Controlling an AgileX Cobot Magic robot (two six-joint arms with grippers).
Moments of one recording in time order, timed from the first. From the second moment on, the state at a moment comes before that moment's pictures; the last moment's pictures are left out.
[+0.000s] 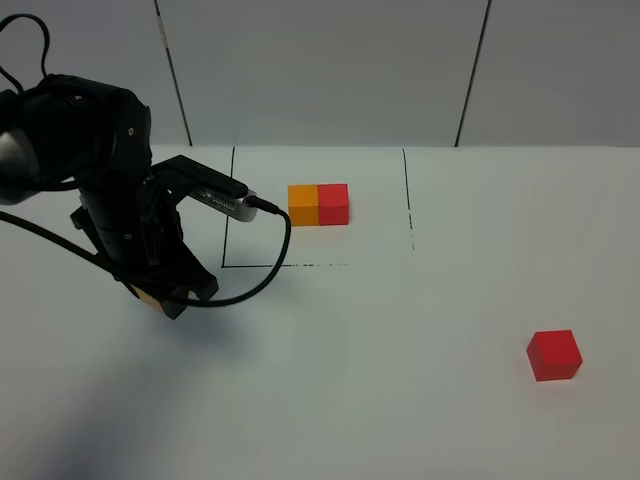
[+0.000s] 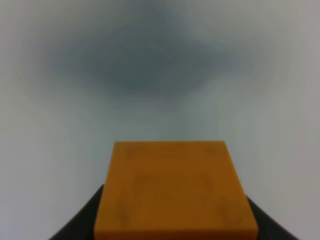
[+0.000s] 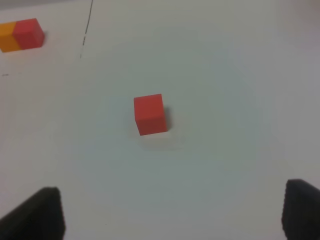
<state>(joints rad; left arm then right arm) -0.35 1.94 -1.46 -0.03 1.06 0.30 0.03 -0.01 -0.50 0.01 1.06 0.07</state>
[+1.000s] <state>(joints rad) -0.60 2.18 -1.68 0.14 1.08 0.89 0.03 -0.01 -0.50 0.01 1.06 0.07</state>
